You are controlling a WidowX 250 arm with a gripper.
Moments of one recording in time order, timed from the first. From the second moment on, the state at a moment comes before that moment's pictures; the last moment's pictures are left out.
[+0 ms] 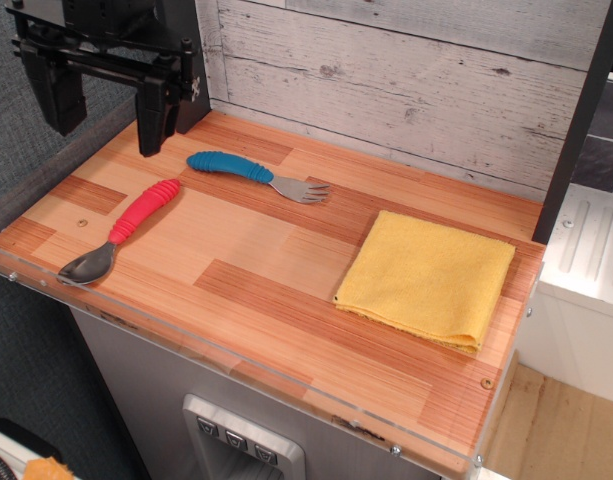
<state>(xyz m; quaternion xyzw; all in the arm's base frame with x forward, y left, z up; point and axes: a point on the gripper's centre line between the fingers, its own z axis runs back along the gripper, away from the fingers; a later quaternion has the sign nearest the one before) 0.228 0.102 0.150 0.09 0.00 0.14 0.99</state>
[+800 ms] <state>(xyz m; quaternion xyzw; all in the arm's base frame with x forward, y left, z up) 0.264 0.042 0.129 0.09 0.00 0.06 0.99</state>
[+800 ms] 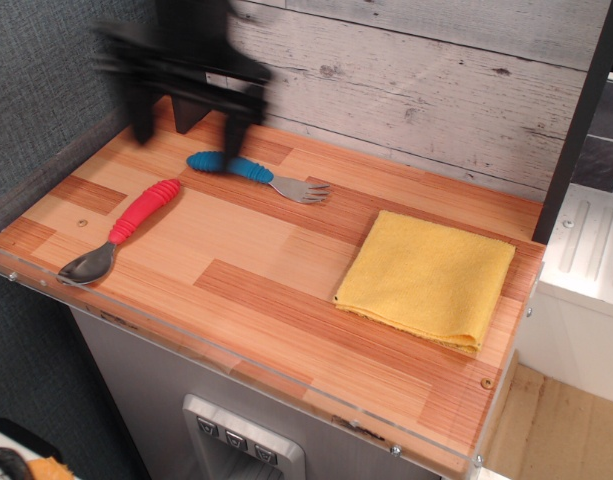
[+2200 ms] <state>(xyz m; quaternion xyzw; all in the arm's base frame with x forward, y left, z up) 0.337 -0.082 0.023 0.01 -0.05 0.01 1.00</state>
